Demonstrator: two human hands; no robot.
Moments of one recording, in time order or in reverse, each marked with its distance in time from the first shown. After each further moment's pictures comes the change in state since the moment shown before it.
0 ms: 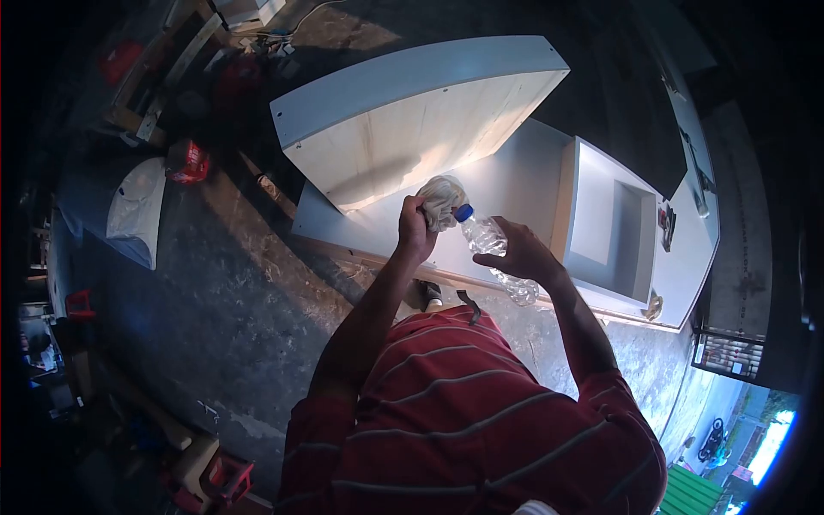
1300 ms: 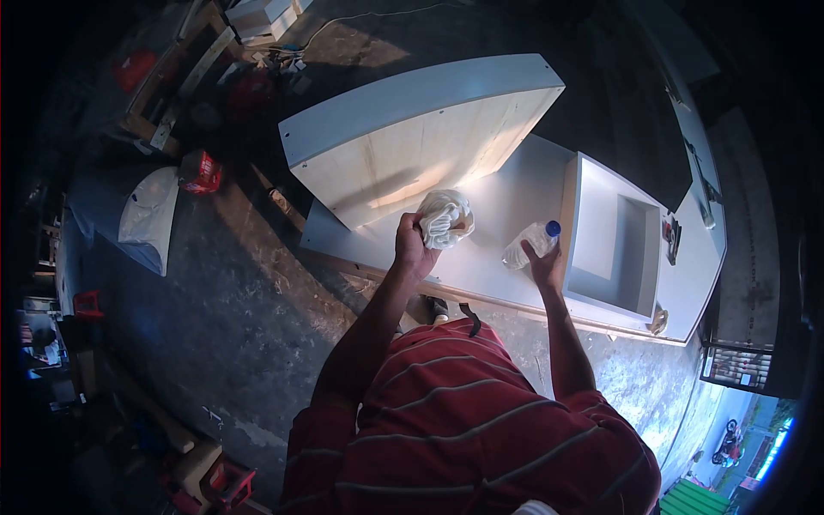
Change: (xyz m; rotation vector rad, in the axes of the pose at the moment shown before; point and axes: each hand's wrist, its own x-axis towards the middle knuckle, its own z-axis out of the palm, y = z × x) left_hand -0.008 0.008 0.009 -0.261 0.004 -0.035; right_hand -0.025 0.134 0.046 0.190 0.715 0.424
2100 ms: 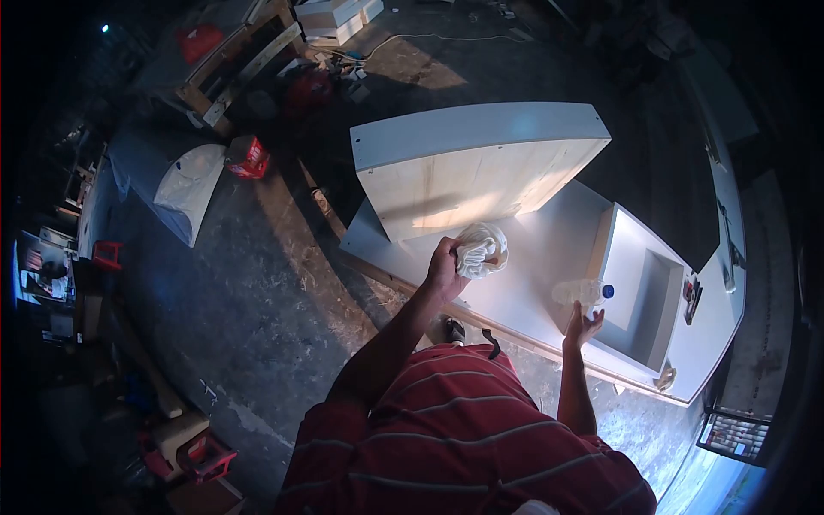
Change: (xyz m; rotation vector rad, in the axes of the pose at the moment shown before) left_hand -0.017 0.009 0.007 0.054 -0.016 -0.015; right_hand -0.023 0.124 0.009 -0.012 0.519 0.221
